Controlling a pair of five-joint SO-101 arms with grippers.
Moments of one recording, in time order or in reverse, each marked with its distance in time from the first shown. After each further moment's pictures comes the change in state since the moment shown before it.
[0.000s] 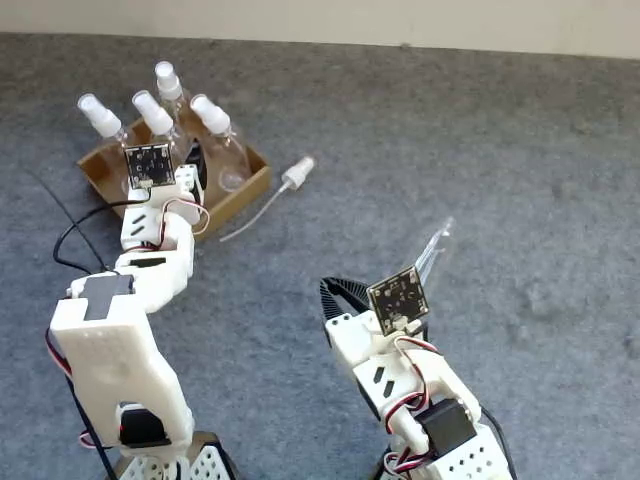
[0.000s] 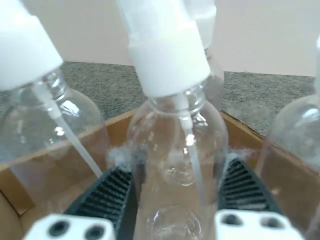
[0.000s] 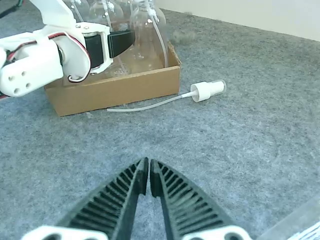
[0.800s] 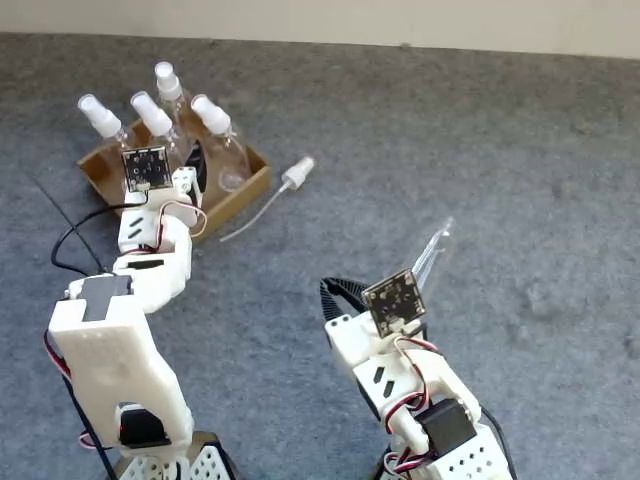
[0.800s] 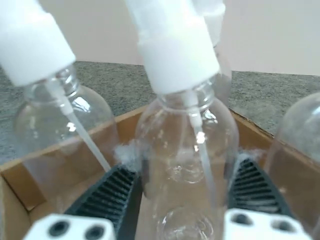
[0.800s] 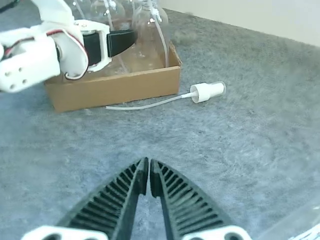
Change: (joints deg) left arm -0.4 0.0 1.1 -0.6 -0.1; right arm 0.0 0.0 0.0 0.0 3.7
